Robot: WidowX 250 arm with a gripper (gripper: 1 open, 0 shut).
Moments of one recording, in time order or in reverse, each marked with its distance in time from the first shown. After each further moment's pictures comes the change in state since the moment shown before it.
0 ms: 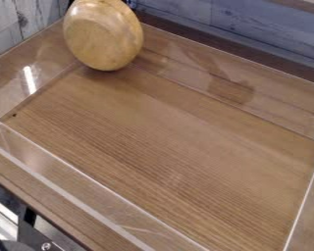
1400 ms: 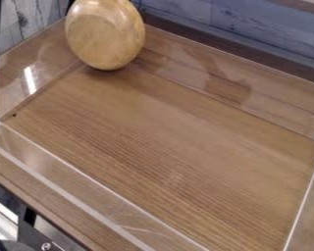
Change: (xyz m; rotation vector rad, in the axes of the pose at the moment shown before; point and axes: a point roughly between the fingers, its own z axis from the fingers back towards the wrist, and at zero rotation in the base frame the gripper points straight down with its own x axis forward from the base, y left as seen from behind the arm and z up) arm -0.001 0.000 -0.001 0.008 0.110 0.071
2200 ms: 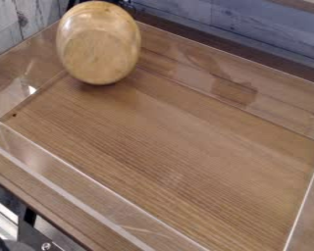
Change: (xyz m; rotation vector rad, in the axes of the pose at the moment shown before) arm -0.046 -0.032 0.006 -0.031 0.072 -0.075
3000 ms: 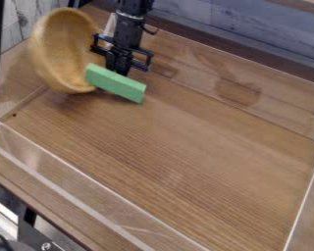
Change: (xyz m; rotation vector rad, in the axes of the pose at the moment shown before) arm 0.014 -0.023 -0.004 0.017 0.066 0.028
